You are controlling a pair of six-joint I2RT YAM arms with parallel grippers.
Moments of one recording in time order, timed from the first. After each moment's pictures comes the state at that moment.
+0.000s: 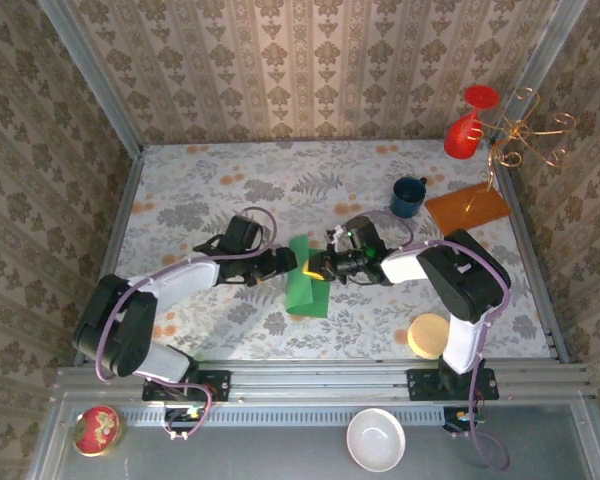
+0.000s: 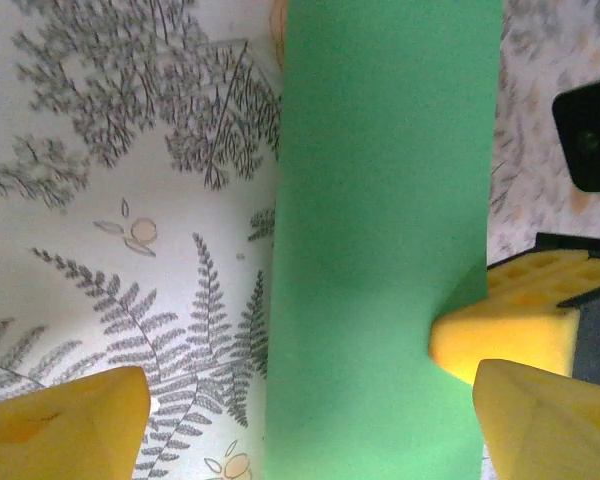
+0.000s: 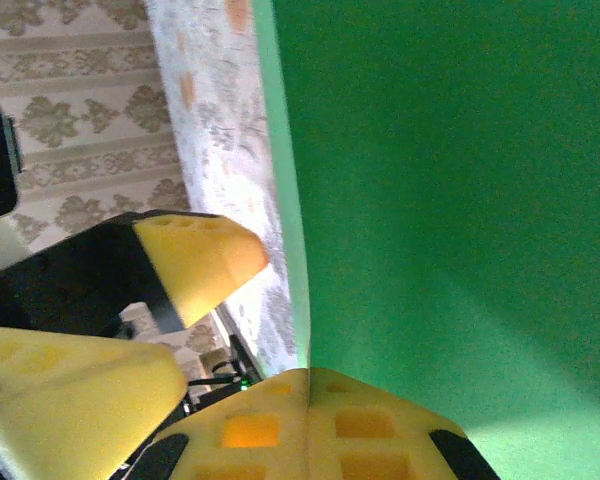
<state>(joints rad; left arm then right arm) -0.58 1.45 0.75 -0.28 0.37 -0.74 0.53 1.85 0.75 0.44 -0.78 1.09</state>
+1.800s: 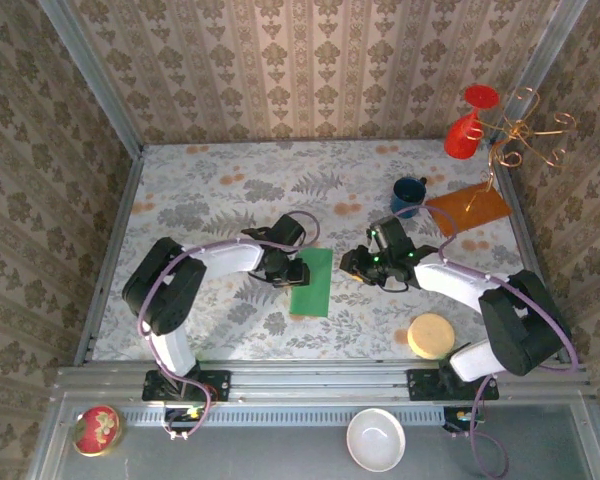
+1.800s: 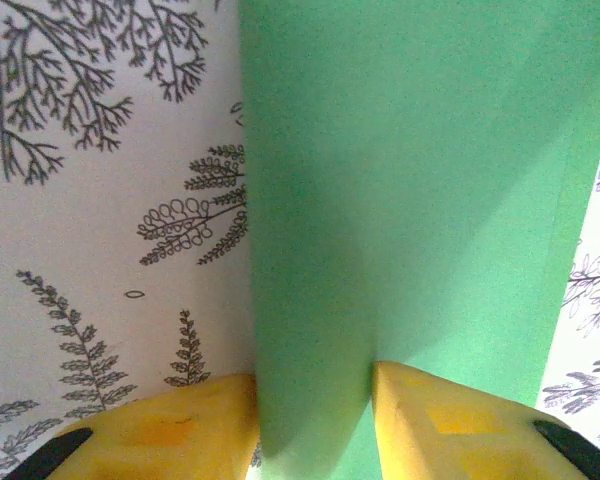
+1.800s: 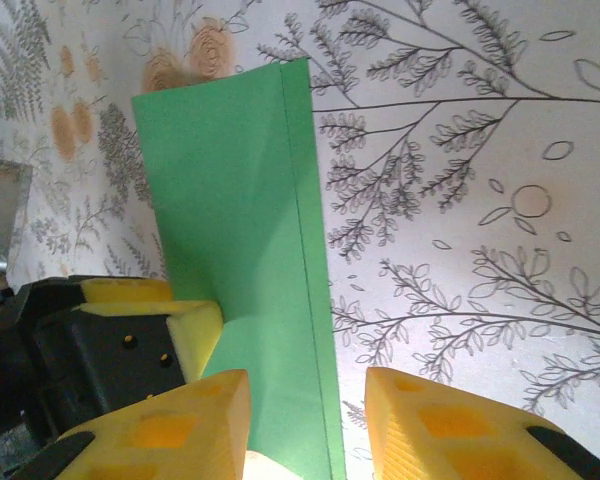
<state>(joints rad) -0.76 1.79 1.03 -0.51 0.23 -0.62 0.46 1.45 0.71 -0.19 -0.35 0.91</state>
